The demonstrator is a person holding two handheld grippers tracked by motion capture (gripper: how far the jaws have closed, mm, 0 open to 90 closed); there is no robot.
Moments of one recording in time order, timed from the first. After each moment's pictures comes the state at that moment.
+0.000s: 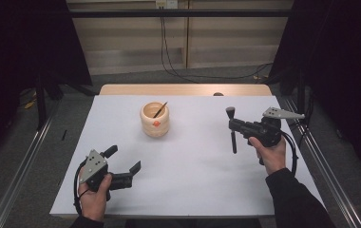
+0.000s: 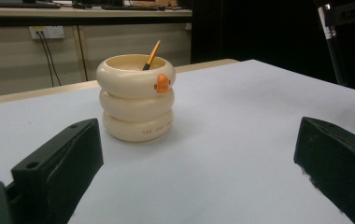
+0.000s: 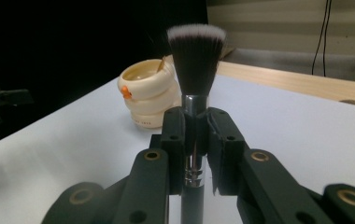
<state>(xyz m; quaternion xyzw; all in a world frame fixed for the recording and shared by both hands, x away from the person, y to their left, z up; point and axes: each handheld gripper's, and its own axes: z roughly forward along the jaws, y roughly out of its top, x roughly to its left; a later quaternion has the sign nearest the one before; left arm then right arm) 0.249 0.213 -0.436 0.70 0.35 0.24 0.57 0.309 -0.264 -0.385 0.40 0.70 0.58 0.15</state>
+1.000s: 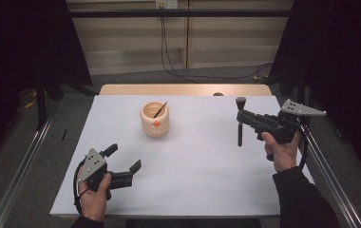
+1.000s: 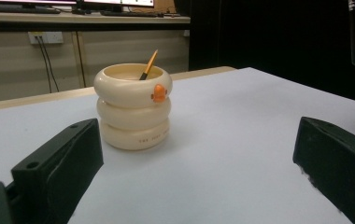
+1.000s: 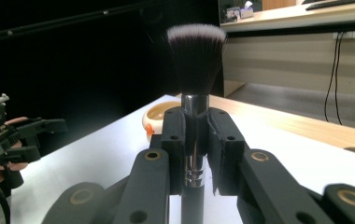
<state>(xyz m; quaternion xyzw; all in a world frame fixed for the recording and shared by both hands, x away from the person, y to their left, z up) 0.248 0.211 -0.430 0.69 0.34 0.24 0.59 0.294 -0.279 -0.349 0.36 0.67 0.63 0.16</state>
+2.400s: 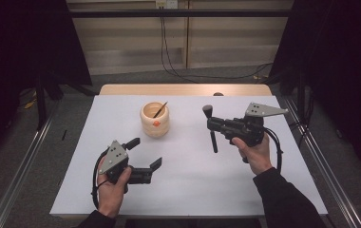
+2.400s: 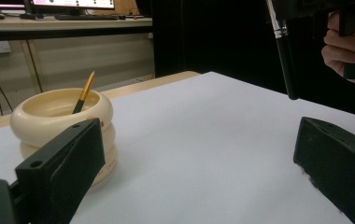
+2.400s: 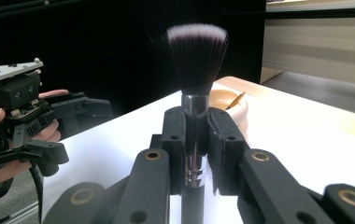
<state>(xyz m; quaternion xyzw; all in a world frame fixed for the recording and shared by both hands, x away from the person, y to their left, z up) 0.262 0.158 -0.411 0.72 0.28 0.20 0.60 0.303 -0.206 -0.353 0.31 0.72 0.62 0.12</state>
